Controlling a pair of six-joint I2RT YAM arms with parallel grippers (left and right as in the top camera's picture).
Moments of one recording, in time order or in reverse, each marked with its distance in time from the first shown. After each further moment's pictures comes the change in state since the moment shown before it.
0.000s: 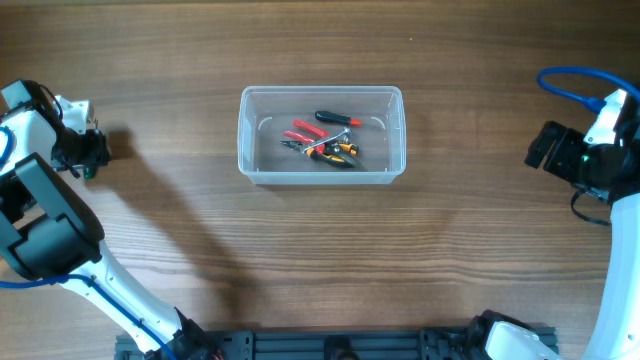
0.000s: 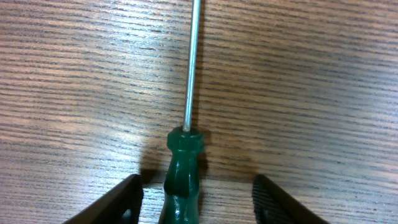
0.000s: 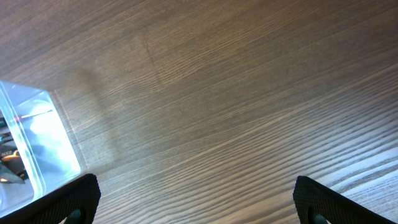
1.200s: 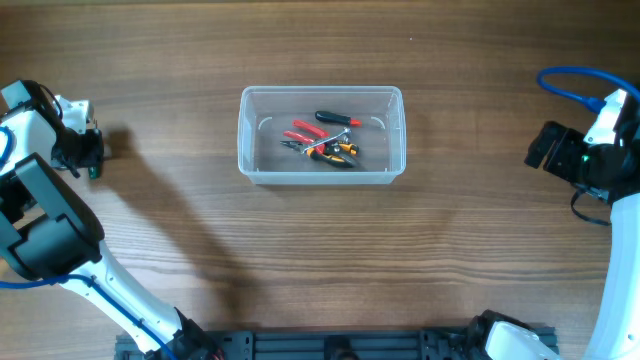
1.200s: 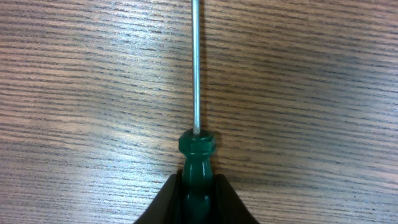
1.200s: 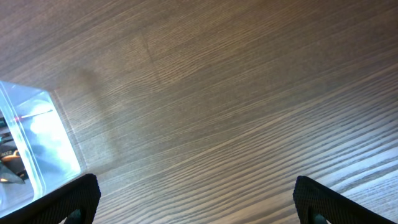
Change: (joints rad) left arm 0.000 0.000 0.000 0.000 0.002 -0.001; right arm 0.000 0.000 0.000 0.000 0.000 0.000
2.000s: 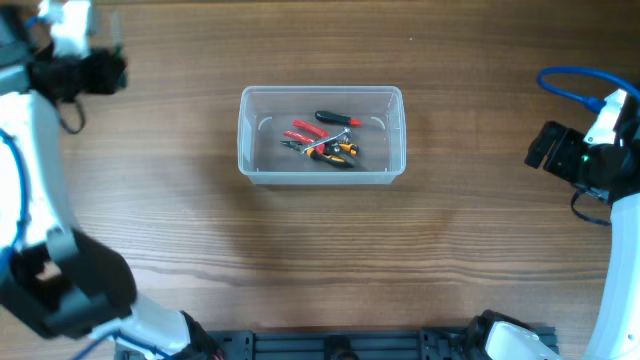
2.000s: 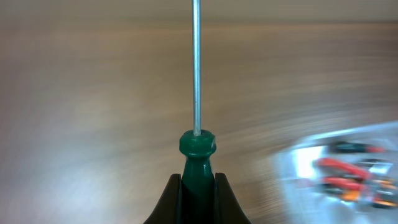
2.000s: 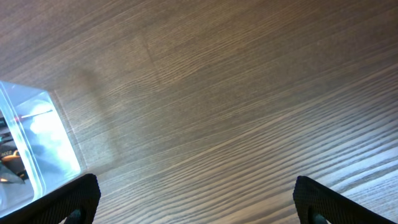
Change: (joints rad) left arm -0.229 -0.410 0.141 -0.061 0.495 -0.117; right arm 0.000 0.000 0.000 0.000 0.000 0.000
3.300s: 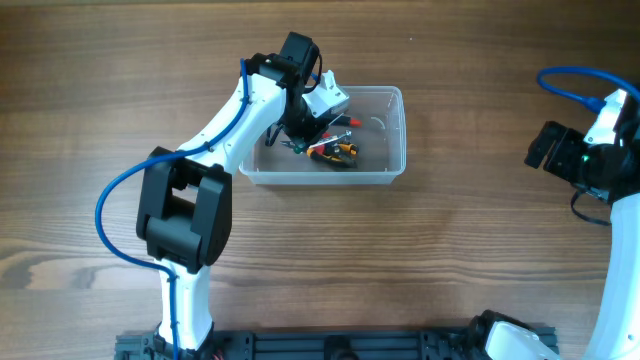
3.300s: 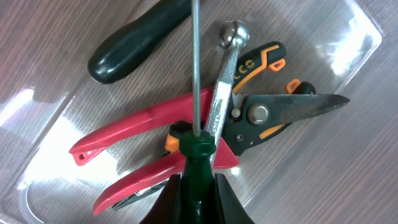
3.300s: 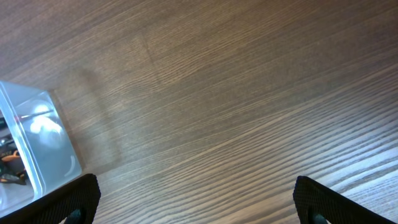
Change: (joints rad) left arm -0.753 0.365 0.013 -0.167 -0.299 0.144; right arm 0.000 0.000 0.000 0.000 0.000 0.000
